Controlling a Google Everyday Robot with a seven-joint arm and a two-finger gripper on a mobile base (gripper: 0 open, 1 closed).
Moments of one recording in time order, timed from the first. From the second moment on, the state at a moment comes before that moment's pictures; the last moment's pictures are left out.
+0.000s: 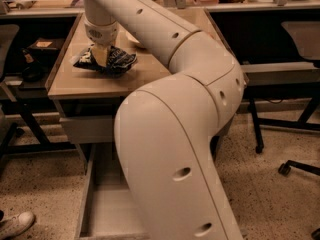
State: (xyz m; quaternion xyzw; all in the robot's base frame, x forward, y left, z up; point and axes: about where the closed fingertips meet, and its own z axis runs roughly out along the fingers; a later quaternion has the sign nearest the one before) arm 0.734 0.153 0.850 -0.60 0.79 0.00 0.13
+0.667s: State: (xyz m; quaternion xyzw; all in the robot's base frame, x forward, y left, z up) arm 0.667 0.102 0.879 -0.58 0.81 -0.02 0.12
